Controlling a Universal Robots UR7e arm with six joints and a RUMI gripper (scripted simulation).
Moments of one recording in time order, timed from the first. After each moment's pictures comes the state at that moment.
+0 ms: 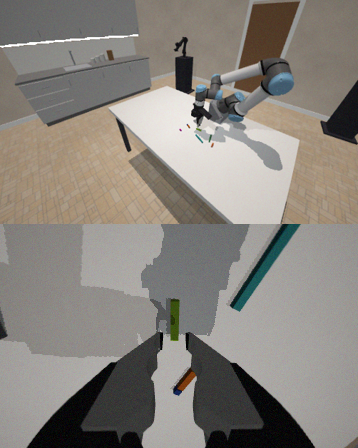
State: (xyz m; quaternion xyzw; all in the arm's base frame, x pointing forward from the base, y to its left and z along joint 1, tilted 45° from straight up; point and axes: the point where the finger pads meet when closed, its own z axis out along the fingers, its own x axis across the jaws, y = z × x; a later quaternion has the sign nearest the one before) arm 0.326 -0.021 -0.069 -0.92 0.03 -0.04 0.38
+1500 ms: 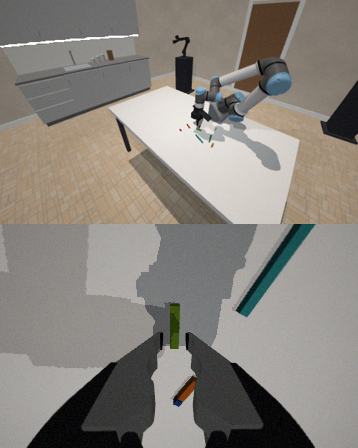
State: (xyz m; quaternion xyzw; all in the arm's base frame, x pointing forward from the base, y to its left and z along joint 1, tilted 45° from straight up) arm 0.328 -0.007 -0.083 -0.92 0.03 -0.04 0.38
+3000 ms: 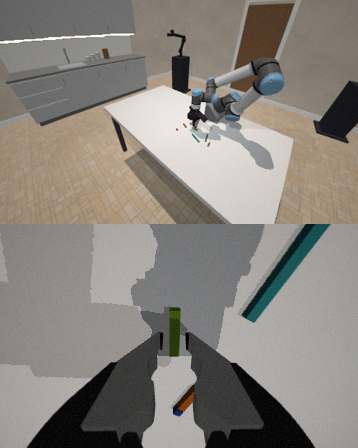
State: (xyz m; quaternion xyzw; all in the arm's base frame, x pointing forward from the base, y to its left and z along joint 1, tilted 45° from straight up) arm 0.330 0.003 -0.094 -0.92 0.03 -0.04 0.38
